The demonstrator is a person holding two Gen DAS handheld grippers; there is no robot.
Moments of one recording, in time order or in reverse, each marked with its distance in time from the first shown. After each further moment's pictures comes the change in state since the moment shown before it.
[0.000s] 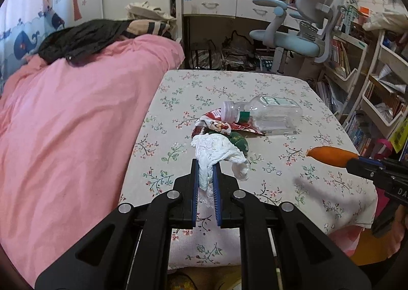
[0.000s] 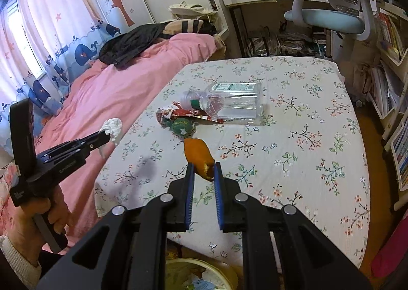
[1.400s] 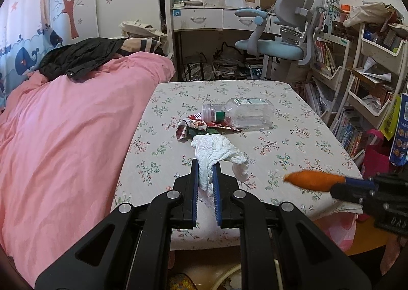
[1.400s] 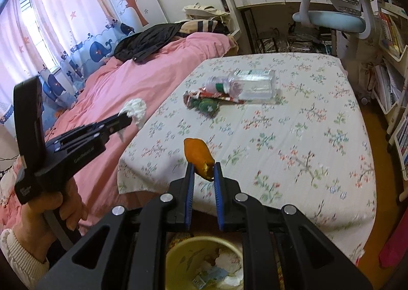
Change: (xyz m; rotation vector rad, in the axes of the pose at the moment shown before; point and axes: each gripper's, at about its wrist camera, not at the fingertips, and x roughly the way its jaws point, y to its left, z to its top) left arm -0.059 -0.031 -0.031 0.043 -0.076 -0.013; right arm -0.035 0.031 -0.051 -0.017 0.000 0.055
